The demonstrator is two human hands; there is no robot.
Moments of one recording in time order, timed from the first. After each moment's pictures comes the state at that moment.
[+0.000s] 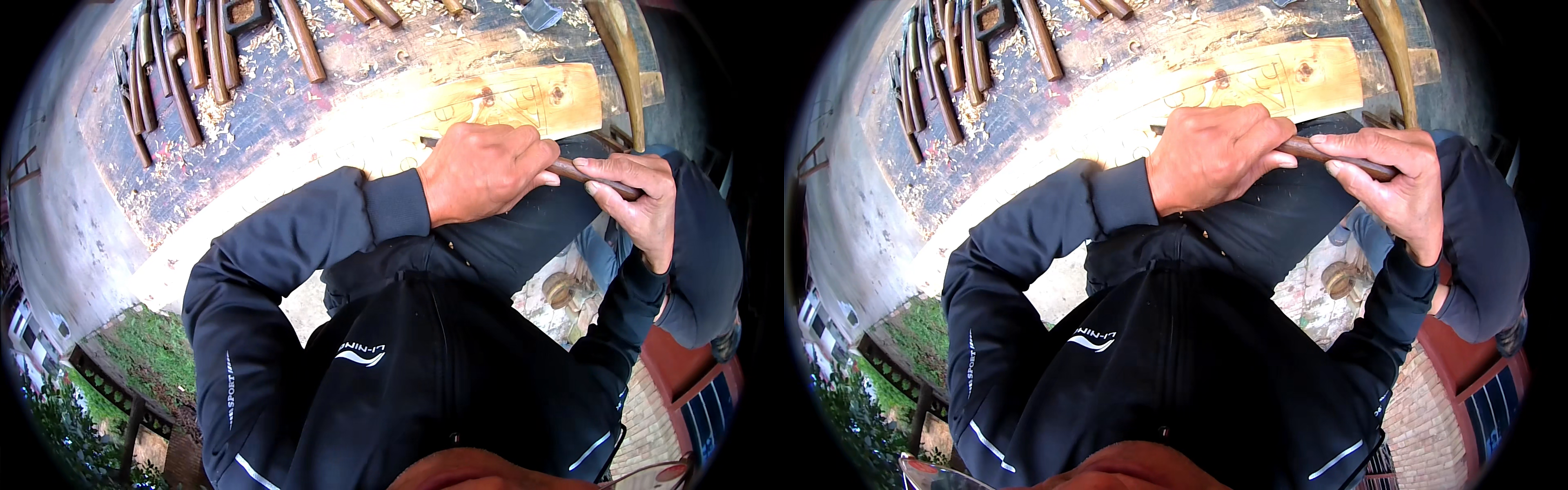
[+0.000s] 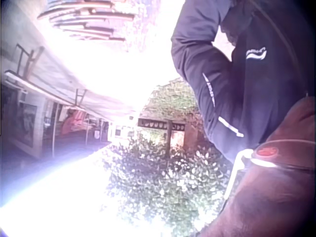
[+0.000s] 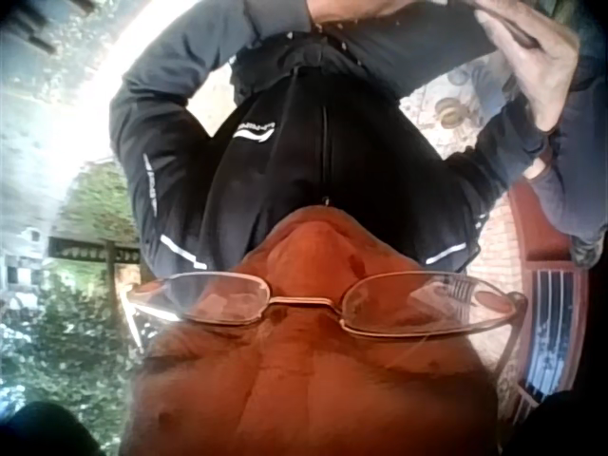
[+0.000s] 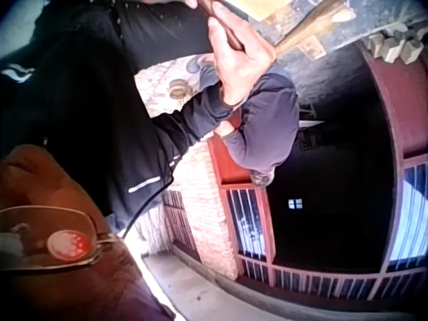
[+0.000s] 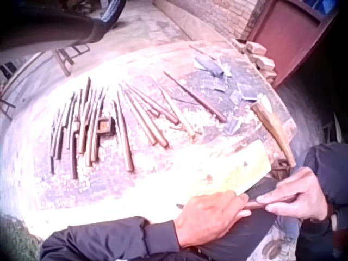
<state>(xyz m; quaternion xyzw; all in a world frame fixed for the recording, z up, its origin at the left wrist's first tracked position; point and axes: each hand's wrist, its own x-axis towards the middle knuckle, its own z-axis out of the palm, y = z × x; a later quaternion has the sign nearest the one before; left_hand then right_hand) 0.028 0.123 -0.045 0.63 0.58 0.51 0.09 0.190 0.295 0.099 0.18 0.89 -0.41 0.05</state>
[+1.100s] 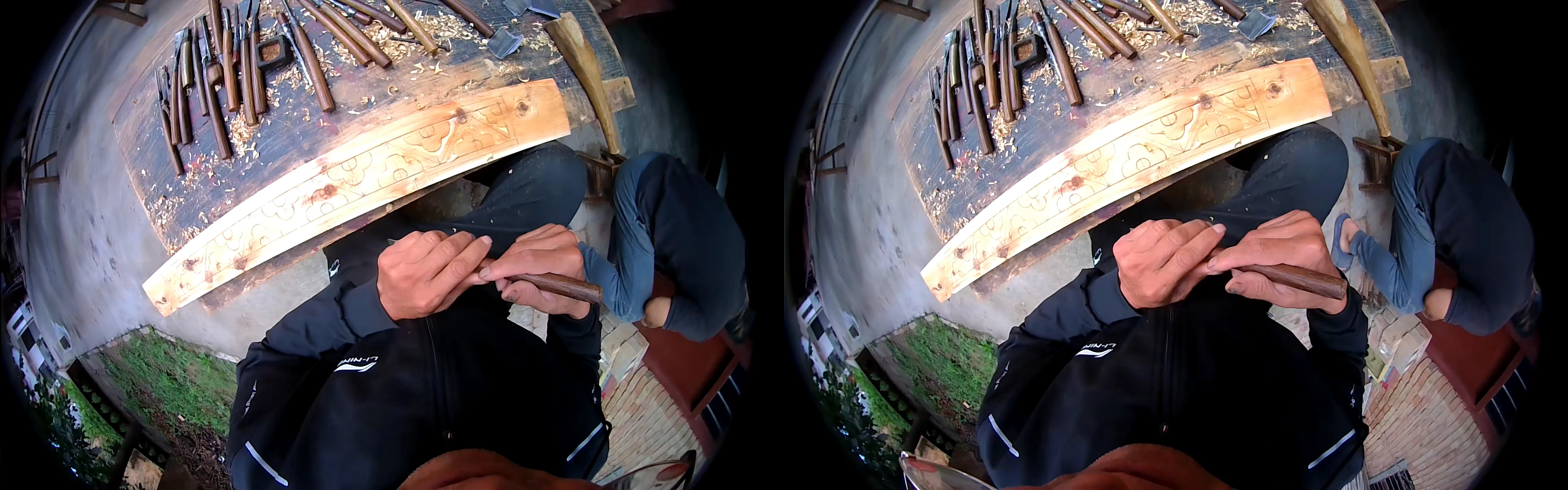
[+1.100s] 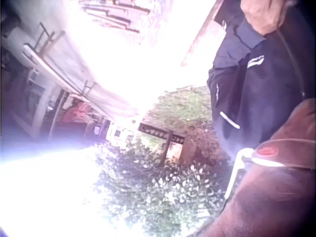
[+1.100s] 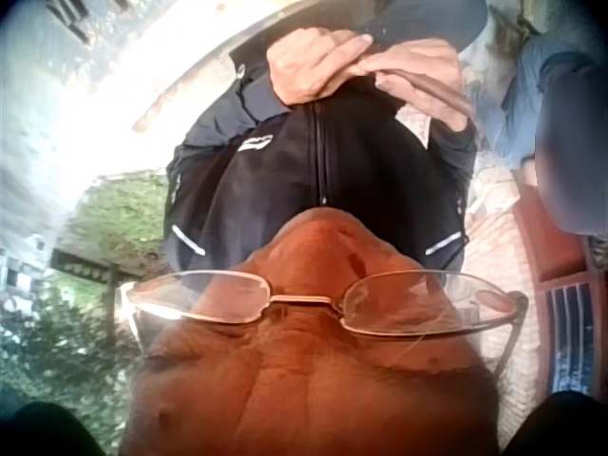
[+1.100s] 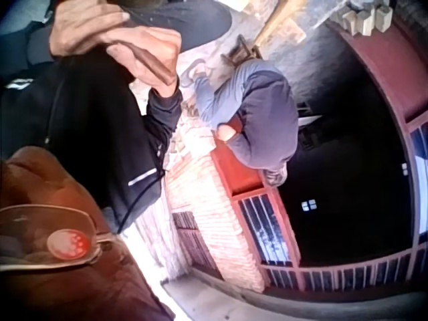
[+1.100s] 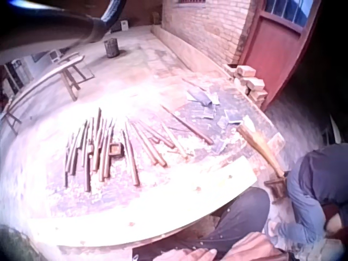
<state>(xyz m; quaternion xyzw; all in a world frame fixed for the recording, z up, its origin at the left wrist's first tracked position) 0.066 0.011 0.002 0.60 0.62 0.50 -0.01 0.211 0.199 0.074 -0.03 0.80 -0.60 -0.06</state>
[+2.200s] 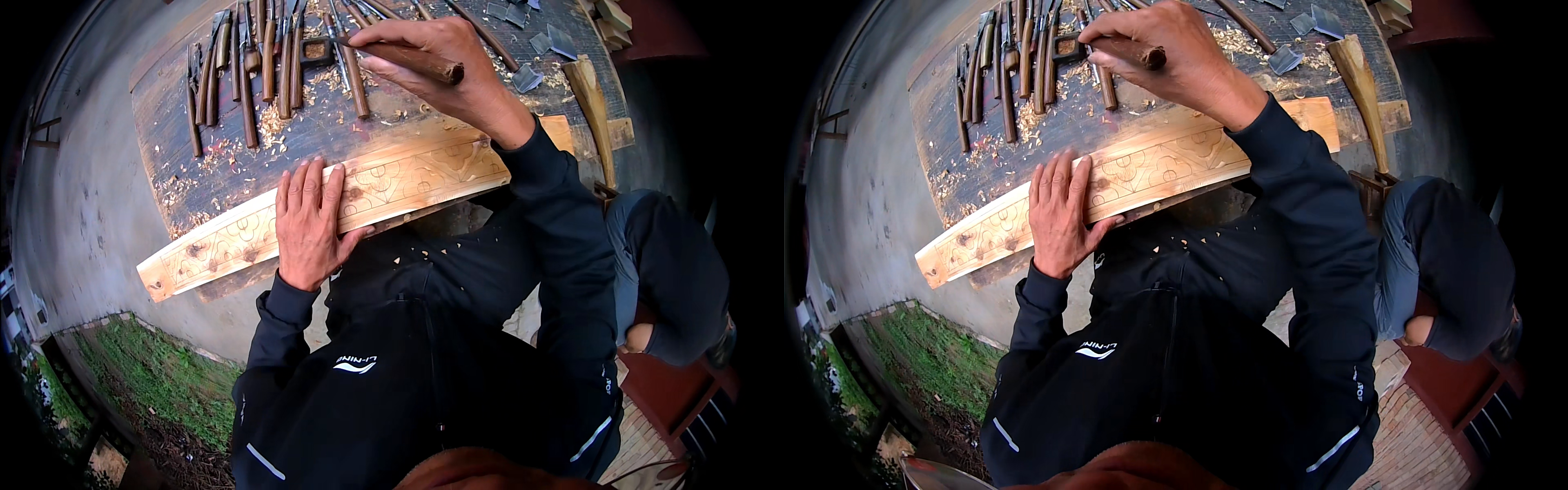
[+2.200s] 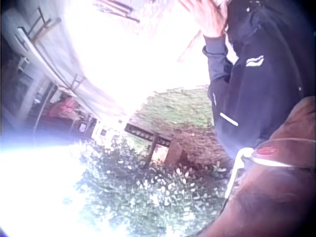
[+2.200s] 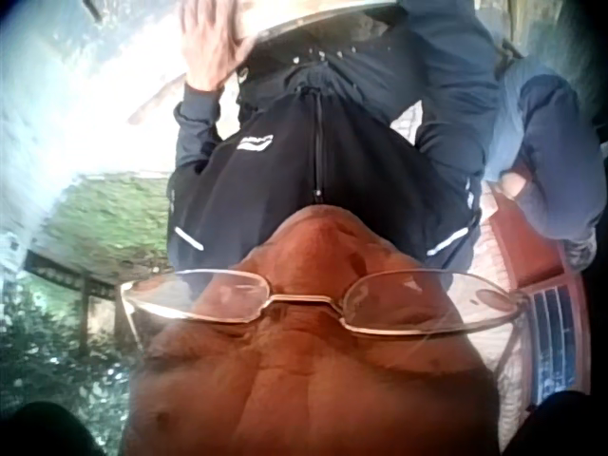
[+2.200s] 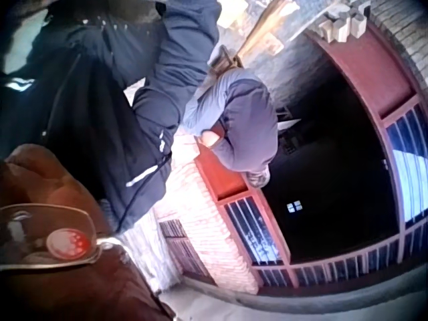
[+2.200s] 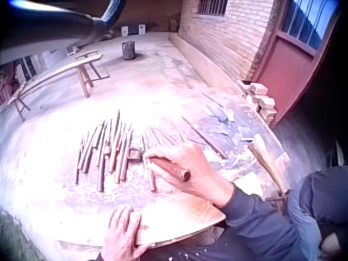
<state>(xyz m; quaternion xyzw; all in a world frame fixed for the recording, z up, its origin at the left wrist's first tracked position) -0.046 -0.080 -0.028 0.50 0.85 0.16 0.01 -0.044 0.234 0.048 -0.11 0.92 -0.30 -0.22</state>
